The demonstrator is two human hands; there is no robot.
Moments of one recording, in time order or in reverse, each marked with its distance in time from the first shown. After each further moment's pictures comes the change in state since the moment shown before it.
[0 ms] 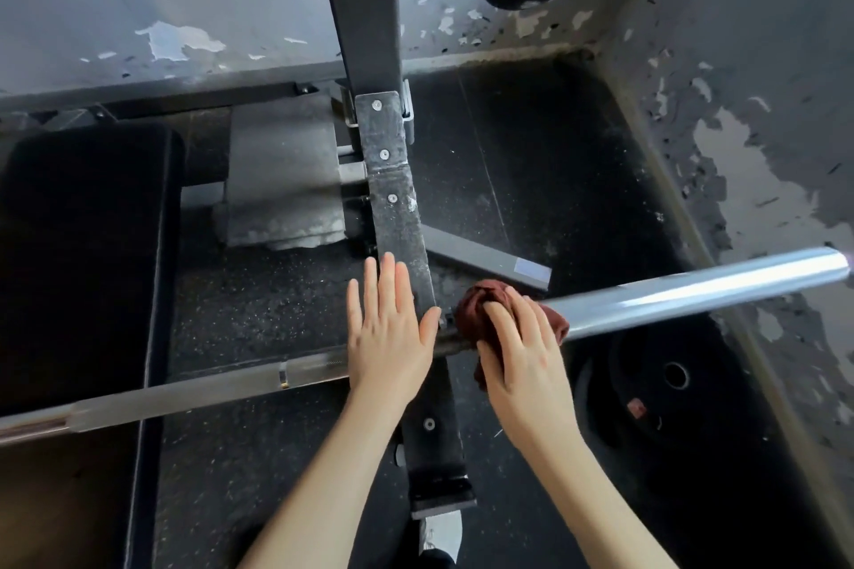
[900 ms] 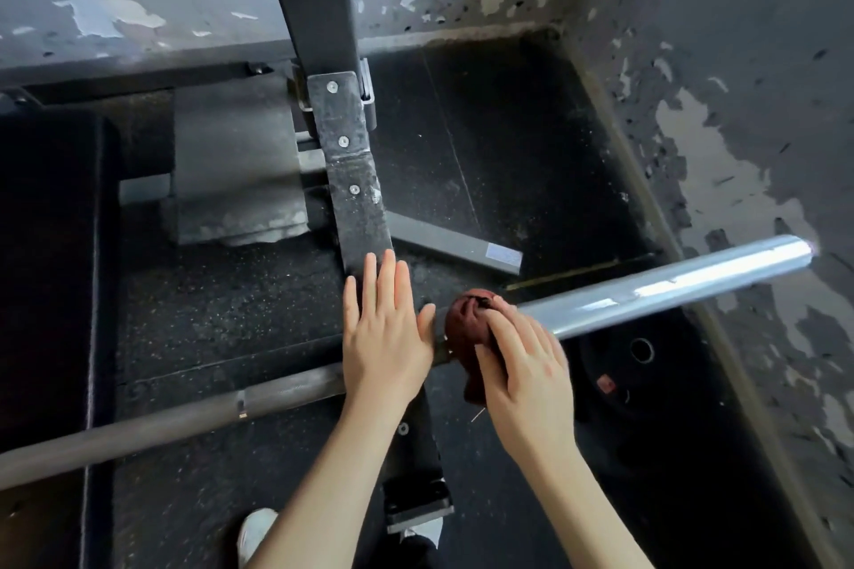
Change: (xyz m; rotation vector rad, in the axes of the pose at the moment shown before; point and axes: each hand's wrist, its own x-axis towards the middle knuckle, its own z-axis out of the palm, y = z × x) left_hand 0.008 0.028 0.011 -0.088 -0.022 0.076; right_hand -0.013 0.016 -0.012 0.037 0.068 0.086
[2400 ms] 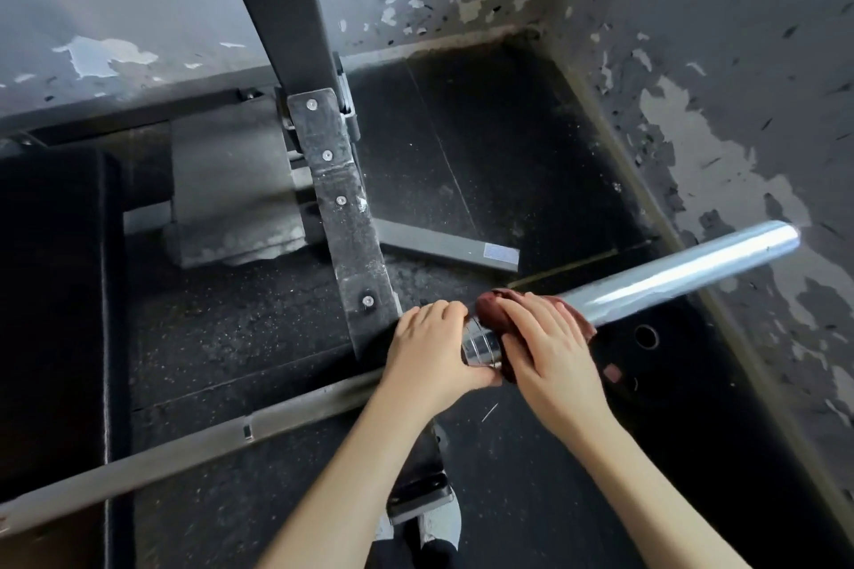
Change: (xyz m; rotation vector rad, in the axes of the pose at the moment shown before) left_hand -0.010 0.036 -0.035 -0.271 -0.373 0.239; right_hand 0.006 0.037 -0.020 -0.058 -0.158 -0.017
